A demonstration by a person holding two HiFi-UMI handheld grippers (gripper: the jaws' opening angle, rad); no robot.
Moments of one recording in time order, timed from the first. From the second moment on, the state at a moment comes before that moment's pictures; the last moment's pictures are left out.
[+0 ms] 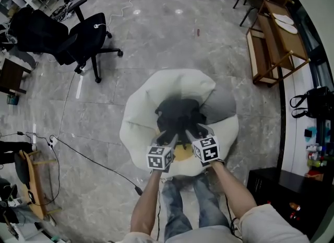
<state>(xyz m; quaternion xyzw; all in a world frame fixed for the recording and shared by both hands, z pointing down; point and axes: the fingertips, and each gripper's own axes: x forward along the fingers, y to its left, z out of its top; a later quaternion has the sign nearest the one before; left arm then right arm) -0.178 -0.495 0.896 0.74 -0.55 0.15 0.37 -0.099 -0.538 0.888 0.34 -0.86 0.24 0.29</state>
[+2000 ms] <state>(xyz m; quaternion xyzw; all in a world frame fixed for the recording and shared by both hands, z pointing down) -0.177 -0.370 0.525 0.82 -0.57 -0.01 0.08 -0.128 -0.376 0.524 0.38 -0.92 0.03 0.05</state>
